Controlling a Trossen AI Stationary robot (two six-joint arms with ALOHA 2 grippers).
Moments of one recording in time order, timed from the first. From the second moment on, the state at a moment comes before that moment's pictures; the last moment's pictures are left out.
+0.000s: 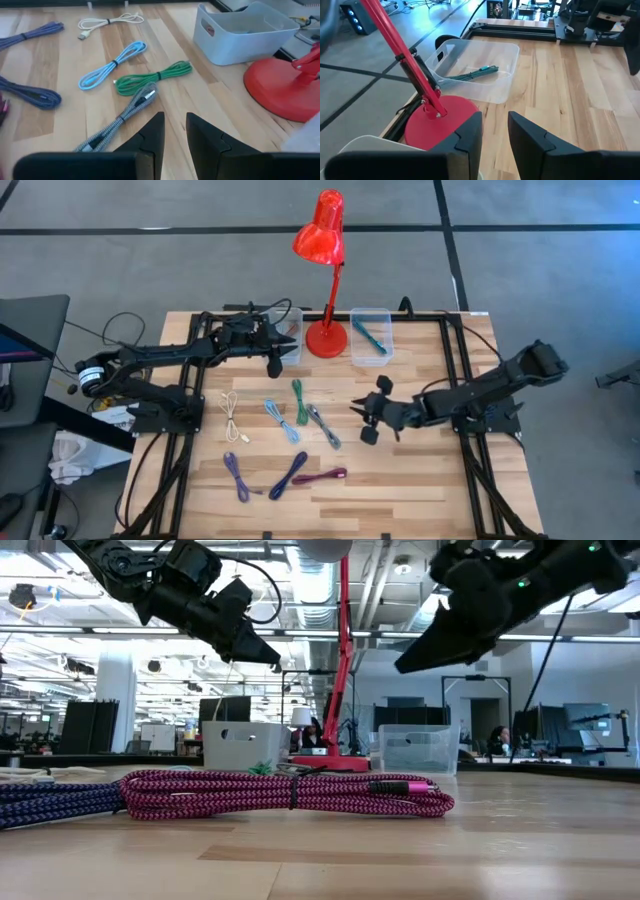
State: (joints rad) left arm 0.47 1.10 0.64 0.25 0.18 0.19; right arm 0.29 1.40 0.64 0.18 0.58 0.25
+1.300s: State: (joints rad) left arm 0.47 1.10 0.64 0.25 0.18 0.19; right arm 0.27 1.85 0.97 0.01 0.54 0.63
